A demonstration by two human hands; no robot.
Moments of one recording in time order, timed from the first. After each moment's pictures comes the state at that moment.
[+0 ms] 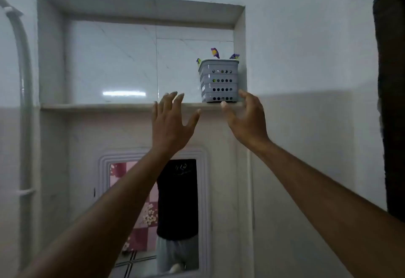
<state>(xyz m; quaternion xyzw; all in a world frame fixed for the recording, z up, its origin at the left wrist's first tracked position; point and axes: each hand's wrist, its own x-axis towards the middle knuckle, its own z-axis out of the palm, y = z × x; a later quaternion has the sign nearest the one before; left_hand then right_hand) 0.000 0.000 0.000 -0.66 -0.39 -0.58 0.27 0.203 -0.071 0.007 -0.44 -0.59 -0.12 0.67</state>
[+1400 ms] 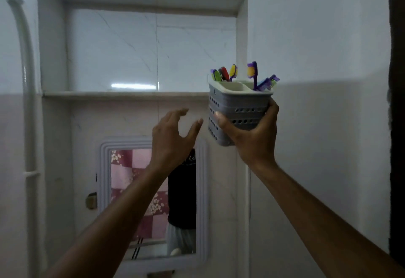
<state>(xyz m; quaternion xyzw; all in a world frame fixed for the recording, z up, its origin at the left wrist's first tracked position) 0.010 -0.047 -0.059 -0.68 -0.36 -0.62 0.12 0.207 -0.100 -0.058 -0.30 -0.53 -0.05 0.79</state>
